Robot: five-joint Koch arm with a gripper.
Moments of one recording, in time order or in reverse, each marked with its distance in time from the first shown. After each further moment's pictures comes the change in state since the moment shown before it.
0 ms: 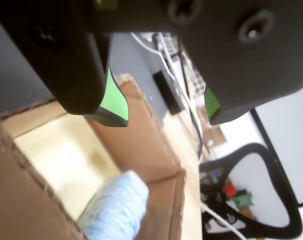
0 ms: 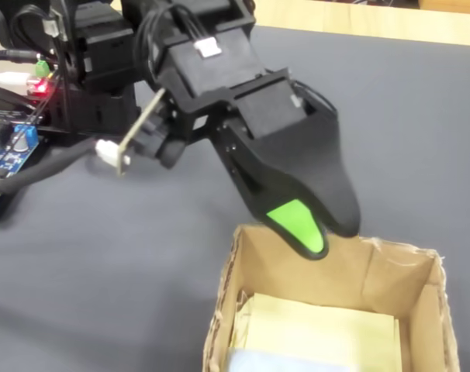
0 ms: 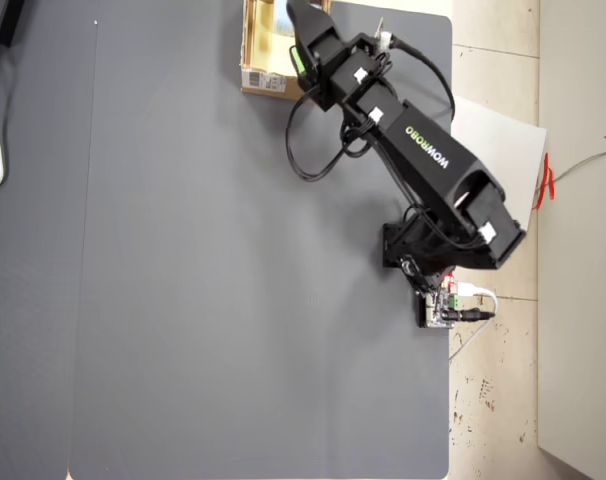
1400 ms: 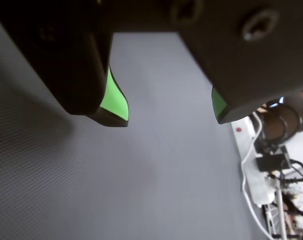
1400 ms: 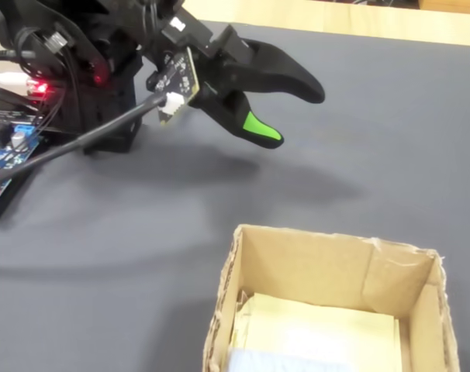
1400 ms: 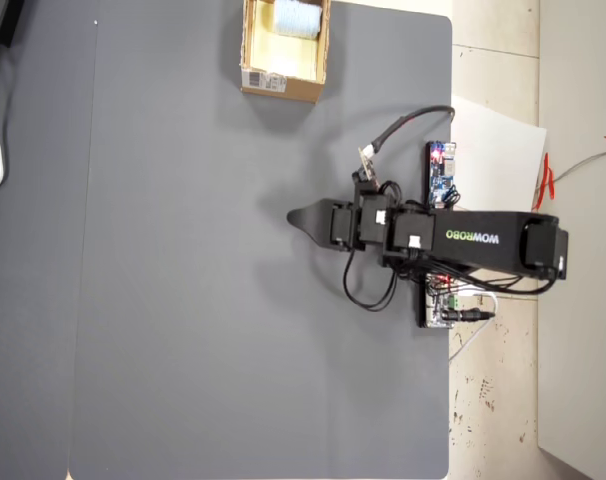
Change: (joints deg) arm -39.5 35.5 47.0 -5.9 11.7
